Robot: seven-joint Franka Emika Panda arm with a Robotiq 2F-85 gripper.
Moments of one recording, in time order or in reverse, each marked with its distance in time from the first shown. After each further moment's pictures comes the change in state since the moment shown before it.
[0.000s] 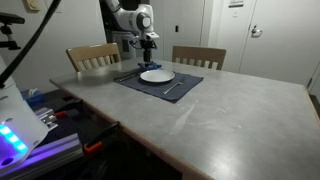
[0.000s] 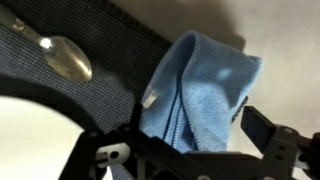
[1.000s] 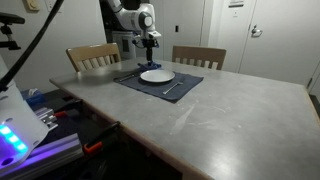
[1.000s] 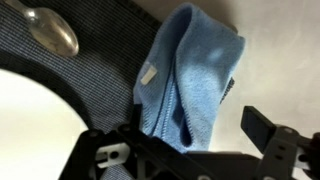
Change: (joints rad) arm 0.003 0.022 -0.016 0.056 -0.013 -0.009 -0.043
